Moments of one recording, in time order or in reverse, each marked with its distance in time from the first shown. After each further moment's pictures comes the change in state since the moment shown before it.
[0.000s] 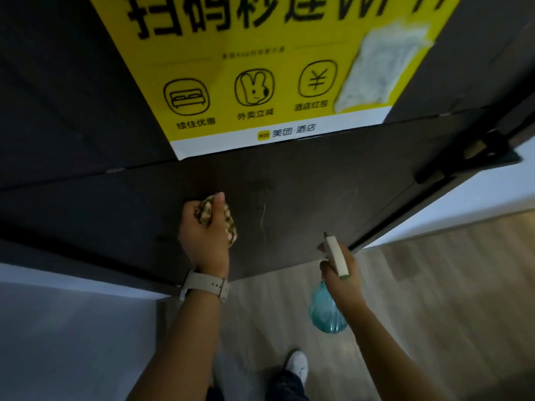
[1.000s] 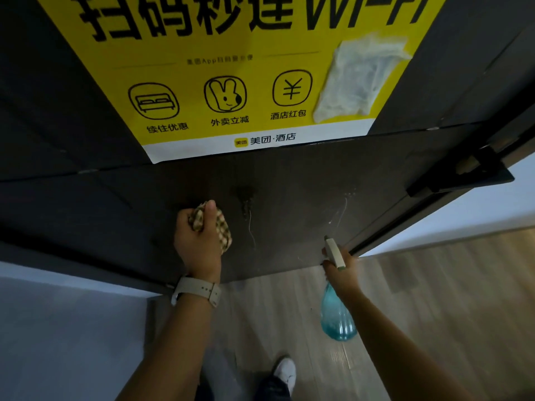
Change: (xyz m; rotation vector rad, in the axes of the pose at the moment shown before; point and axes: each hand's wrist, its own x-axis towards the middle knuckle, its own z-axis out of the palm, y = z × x) left_hand -0.009 -0.010 0.021 -0.060 0.011 -0.120; right_hand 0.064 0.045 -0.018 -0.029 -0.015 0.306
